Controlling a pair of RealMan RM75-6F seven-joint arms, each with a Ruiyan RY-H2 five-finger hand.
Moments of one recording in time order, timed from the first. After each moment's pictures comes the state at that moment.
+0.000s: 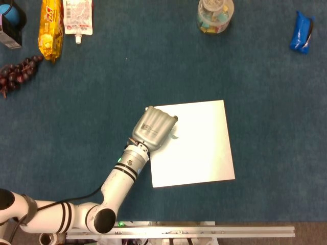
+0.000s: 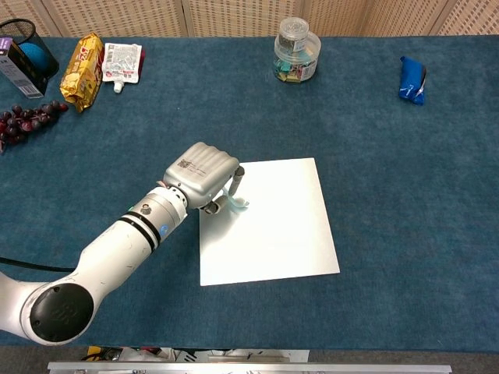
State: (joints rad) left arm -0.70 -1.92 -0.11 -1.51 0.99 1.08 0.94; right arm 0.10 -1.05 0.11 -1.56 -1.44 1.46 0.07
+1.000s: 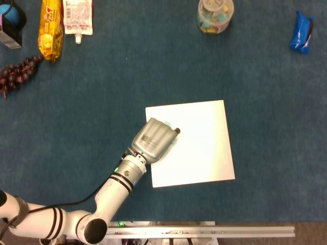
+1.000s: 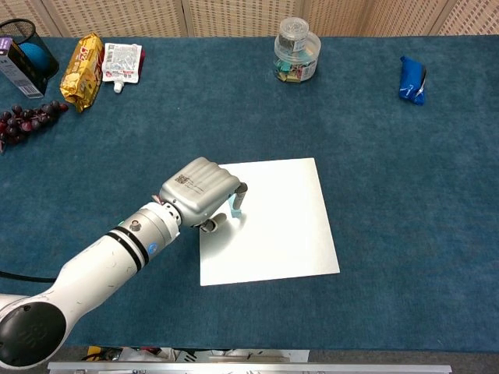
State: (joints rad) left arm -0.70 -1.85 -0.02 -1.62 1.01 1.09 0.93; right arm 0.09 -1.05 0.11 -1.56 -1.45 1.48 0.08
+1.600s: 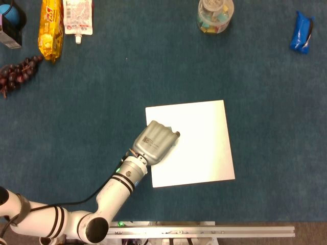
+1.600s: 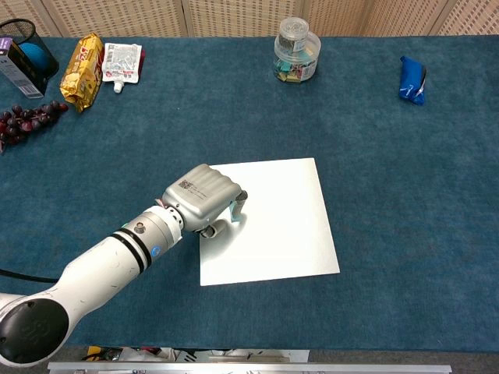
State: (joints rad) left arm -0.73 -1.85 -0.02 -1.64 0.94 1.08 0.97; right arm 0.08 -1.05 0.11 -1.55 -1.45 1.49 0.09
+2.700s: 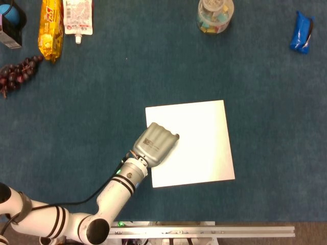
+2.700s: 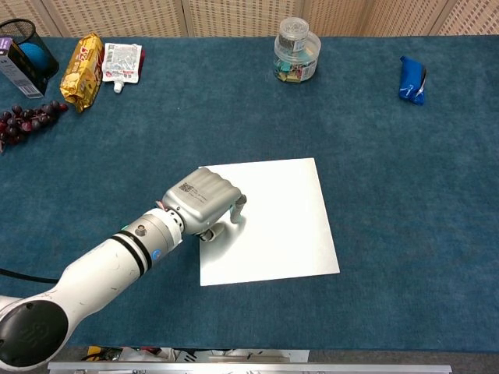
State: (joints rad) left arm -0.76 -1.85 0.00 -1.67 0.89 1.11 1.01; right arm 0.07 -1.05 0.11 -1.54 -1.45 1.51 0.11
